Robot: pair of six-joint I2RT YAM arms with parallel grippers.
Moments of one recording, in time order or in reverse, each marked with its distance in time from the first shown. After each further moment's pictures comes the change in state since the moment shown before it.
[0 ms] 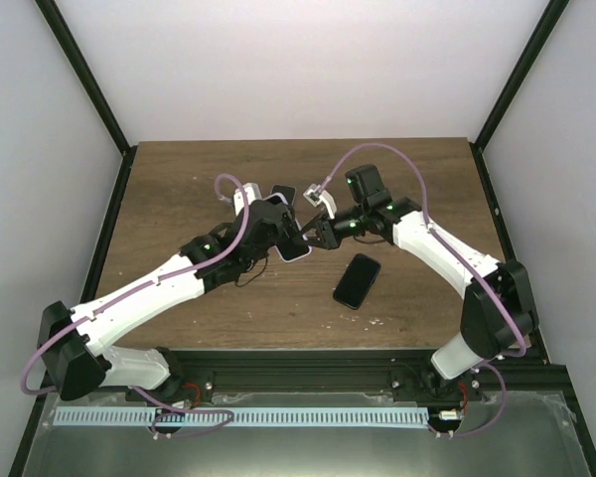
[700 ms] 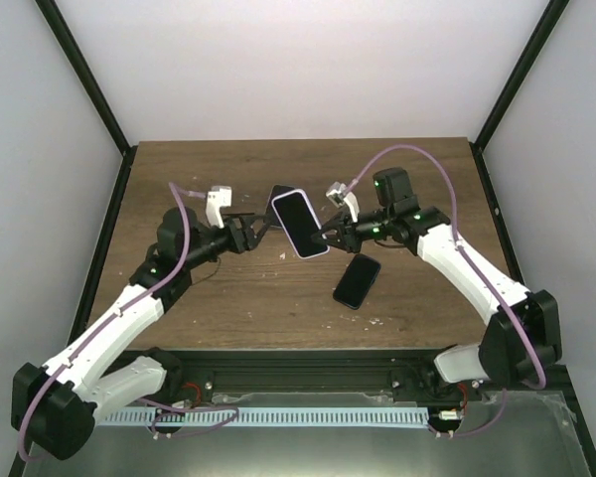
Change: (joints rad) left arm 0.411 -0.310 -0.378 0.452 0.804 0.391; right arm -0.084 -0.158 -0.090 -0.009 0.009 -0.090
